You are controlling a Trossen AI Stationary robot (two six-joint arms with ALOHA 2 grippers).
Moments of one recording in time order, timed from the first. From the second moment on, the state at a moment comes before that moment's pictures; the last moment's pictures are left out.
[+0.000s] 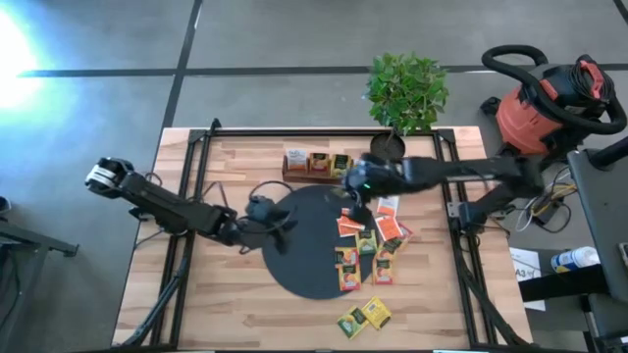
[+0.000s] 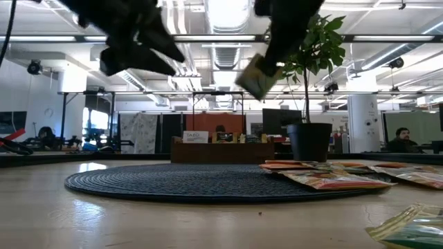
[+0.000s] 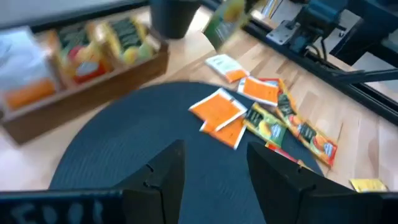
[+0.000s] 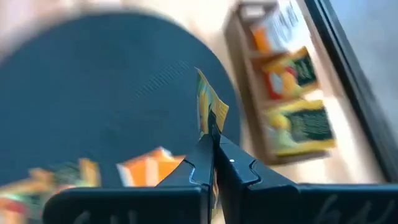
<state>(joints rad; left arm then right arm) -0.34 1.29 0.79 -0.09 -0.68 -0.82 -0.04 1.50 1.31 -0.75 0.22 0.11</state>
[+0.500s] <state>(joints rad) -0.34 0.97 0.43 -0.07 -0.67 -1.03 -0.29 1.89 1.74 -1.09 0.23 -0.26</state>
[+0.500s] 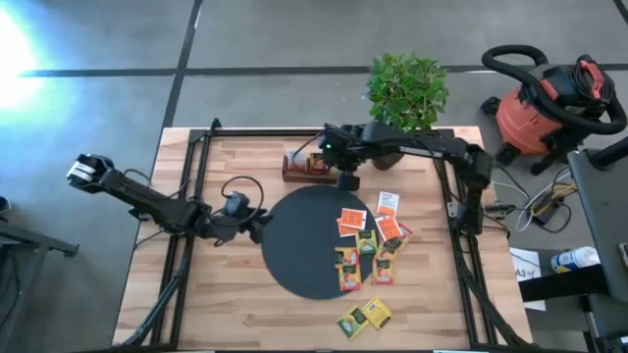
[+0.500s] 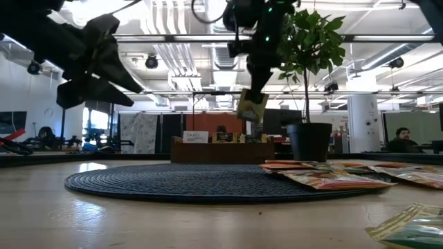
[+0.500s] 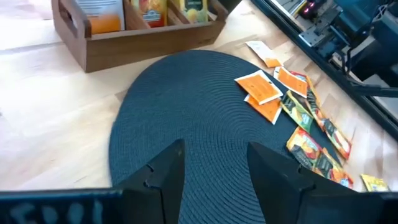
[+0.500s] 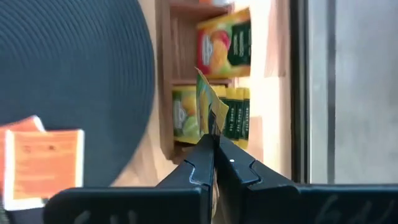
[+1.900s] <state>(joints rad) -0.27 0.92 0.40 -0.06 -0.74 -0.99 -0.42 2.16 1.87 -1.25 0.05 -0.34</state>
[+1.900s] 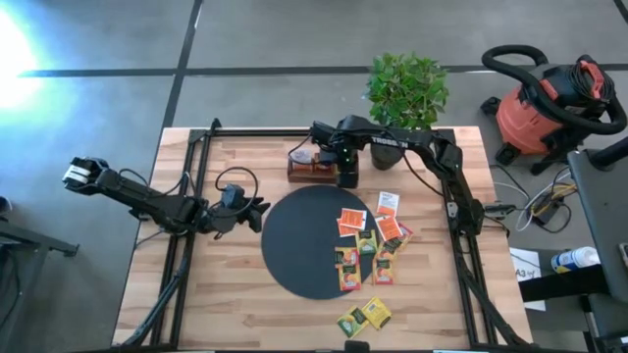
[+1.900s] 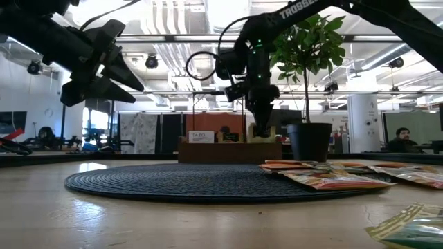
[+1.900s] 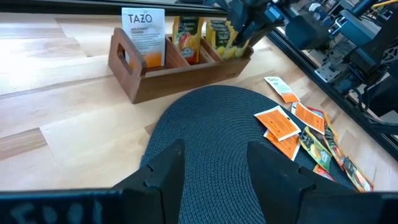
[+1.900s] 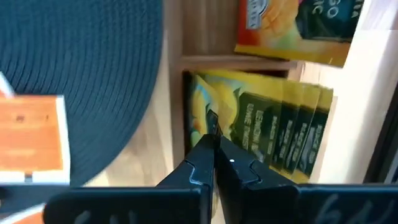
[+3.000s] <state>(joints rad) -0.27 0.92 0.40 -0.06 -0.74 -1.00 -0.39 1.94 1.86 -1.24 -0.25 -0.03</state>
